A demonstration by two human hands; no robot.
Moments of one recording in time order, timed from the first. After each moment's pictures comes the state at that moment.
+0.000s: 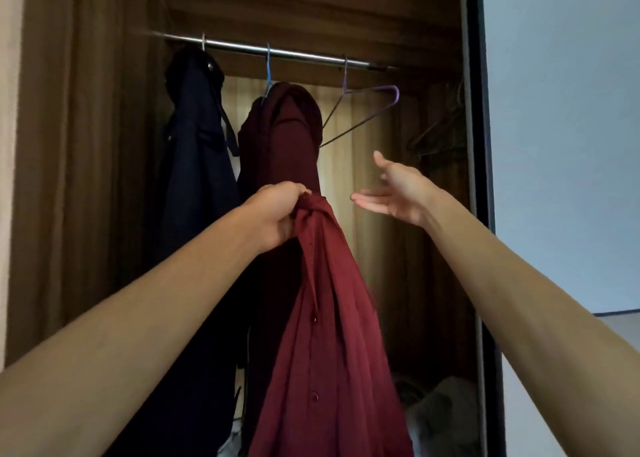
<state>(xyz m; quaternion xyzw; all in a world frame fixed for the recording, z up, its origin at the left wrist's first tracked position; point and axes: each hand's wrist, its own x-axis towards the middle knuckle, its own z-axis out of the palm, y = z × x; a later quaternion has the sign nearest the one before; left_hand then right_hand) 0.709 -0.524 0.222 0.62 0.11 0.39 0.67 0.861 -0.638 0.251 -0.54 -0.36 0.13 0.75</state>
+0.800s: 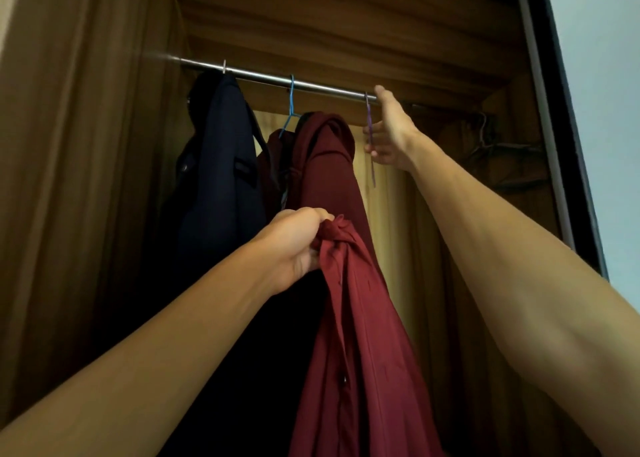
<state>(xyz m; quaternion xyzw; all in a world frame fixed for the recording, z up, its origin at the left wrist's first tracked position) 0.721 -0.446 0.246 0.63 0.02 0.36 0.68 0.875 -0.527 0.397 -0.58 -0.38 -0.09 0.72</state>
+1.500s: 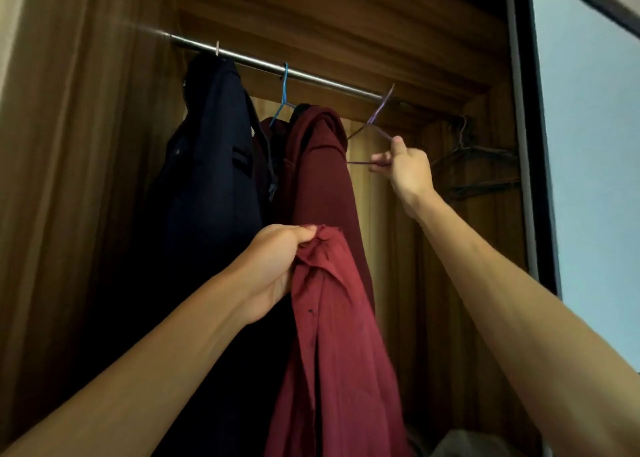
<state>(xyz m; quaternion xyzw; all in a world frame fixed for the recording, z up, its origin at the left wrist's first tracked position) 0.692 -0.448 0.210 0.63 -0.02 0.31 0.72 0.886 -0.546 0.325 -0.52 -0.37 -0.25 0.72</state>
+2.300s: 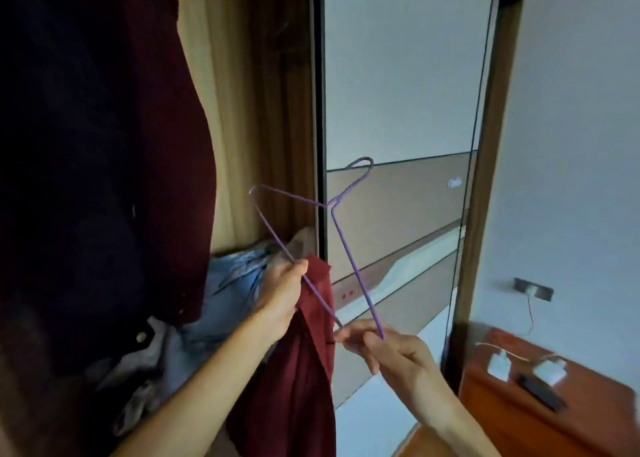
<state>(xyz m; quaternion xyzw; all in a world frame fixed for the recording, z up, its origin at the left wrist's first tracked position) 0.659 -0.685 -0.070 0.62 0.12 0.14 0.76 0.606 -0.880 -0.136 -0.59 -0.35 0.03 0.73</state>
